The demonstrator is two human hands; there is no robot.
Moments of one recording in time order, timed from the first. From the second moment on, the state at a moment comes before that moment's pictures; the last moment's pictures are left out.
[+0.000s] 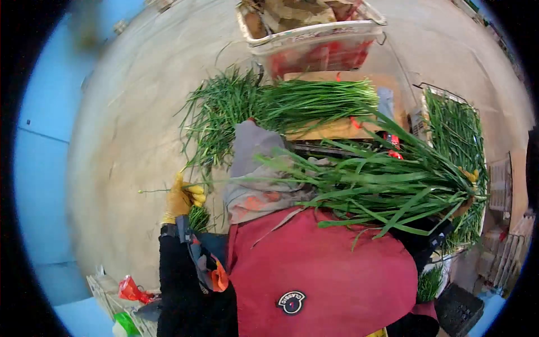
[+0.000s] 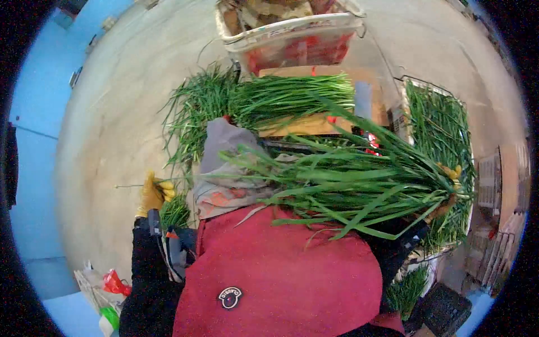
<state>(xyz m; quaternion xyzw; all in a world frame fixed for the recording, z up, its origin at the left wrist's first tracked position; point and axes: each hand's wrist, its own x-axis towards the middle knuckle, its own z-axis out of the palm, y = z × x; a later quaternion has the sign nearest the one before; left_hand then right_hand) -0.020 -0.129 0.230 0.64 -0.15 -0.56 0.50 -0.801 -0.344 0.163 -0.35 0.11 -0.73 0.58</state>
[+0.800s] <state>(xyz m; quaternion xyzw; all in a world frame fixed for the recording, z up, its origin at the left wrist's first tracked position) -0.218 -0.238 0.242 0.52 -0.85 -0.10 0.01 -0.773 -0.348 0.197 -0.37 0.12 -0.74 0.55</state>
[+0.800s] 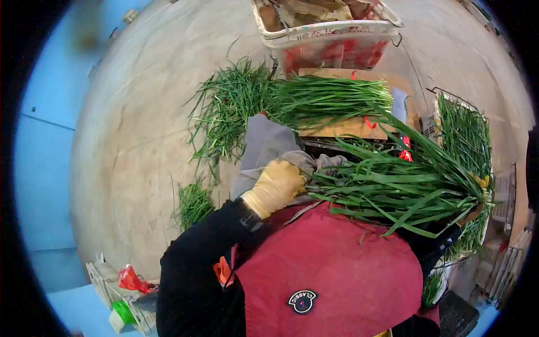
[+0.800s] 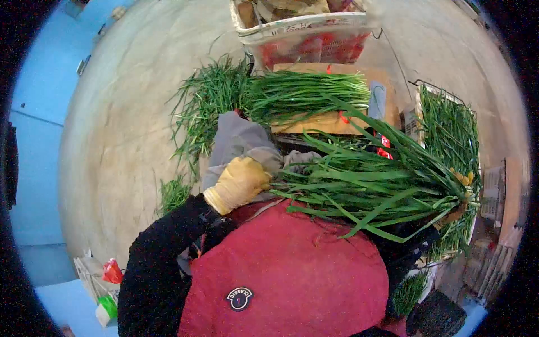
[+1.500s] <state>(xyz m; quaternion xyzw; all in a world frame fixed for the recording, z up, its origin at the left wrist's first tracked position) 0.008 -0.124 0.255 0.81 -0.56 -0.06 0.15 -0.765 -0.381 0.201 -0.37 0.16 -0.71 0.57</state>
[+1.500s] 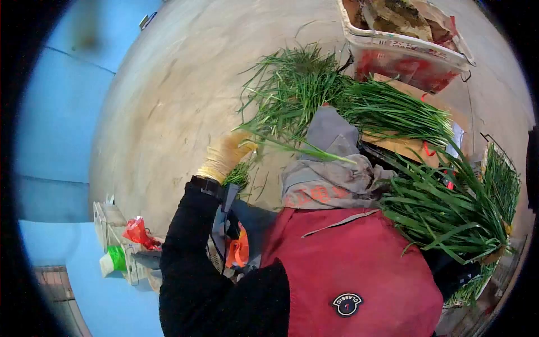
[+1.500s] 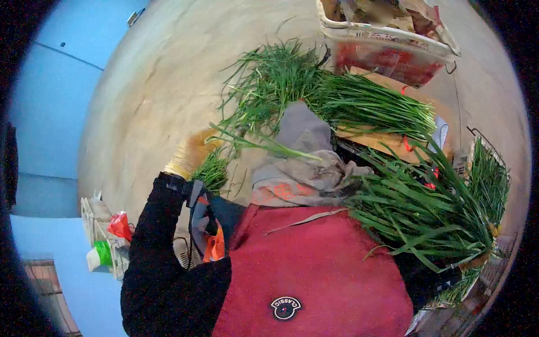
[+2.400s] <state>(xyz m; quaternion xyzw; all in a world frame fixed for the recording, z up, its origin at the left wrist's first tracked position) -0.112 -0.254 0.263 0.58 -0.65 -0.30 0.40 -0.662 -0.356 0.280 -0.42 0.15 -0.76 0.48</state>
